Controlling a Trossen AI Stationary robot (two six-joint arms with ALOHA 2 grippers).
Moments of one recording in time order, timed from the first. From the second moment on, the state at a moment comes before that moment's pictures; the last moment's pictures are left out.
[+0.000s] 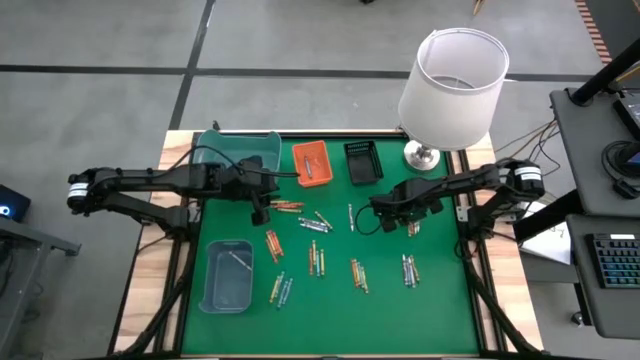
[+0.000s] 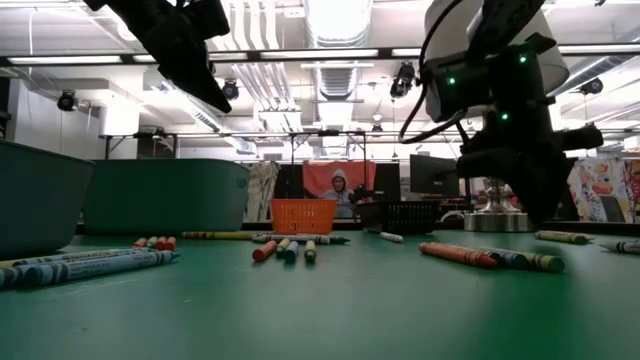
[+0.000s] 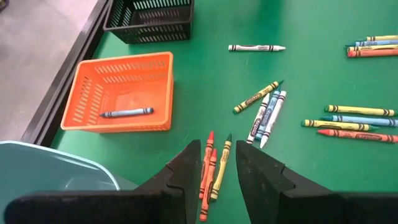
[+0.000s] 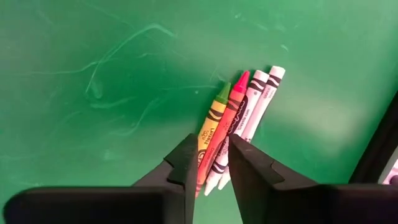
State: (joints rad) left arm 0.12 1.11 0.89 -0.57 -0.18 0.04; right arm -0.09 1.59 0.90 -1.06 0.11 1.16
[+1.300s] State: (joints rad) left arm 0.12 1.11 0.89 -0.57 -0.18 0.02; right arm -0.09 1.68 0.90 -0.96 0.13 1.14
